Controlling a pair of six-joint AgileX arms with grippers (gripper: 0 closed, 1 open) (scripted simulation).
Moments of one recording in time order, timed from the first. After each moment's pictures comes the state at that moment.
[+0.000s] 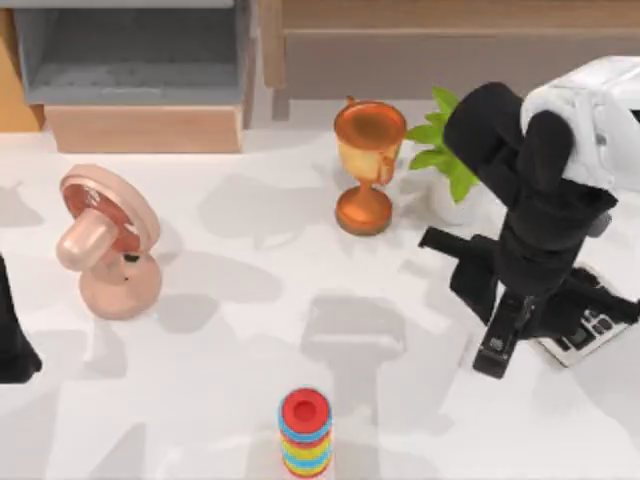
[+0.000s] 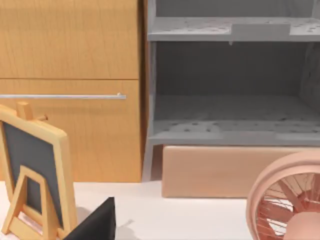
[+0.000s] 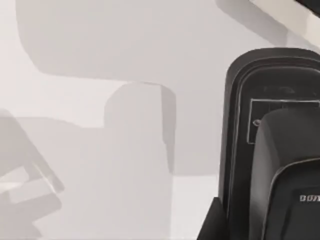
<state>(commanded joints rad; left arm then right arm) 0.00 0.00 0.00 0.00 0.00 0.00 0.54 1.85 1.27 -1.01 0.02 1.03</state>
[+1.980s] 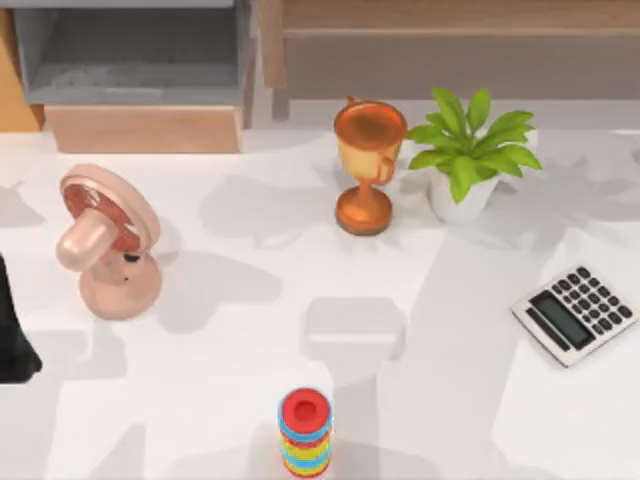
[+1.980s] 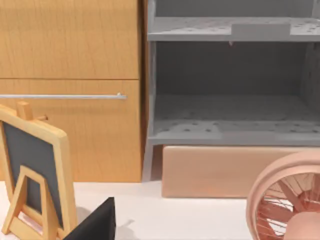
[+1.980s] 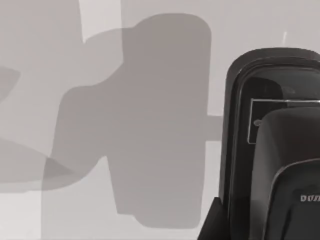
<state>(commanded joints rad) 0.00 0.00 0.00 0.00 0.00 0.00 -0.27 2.47 2.24 -1.32 -0.05 -0.23</state>
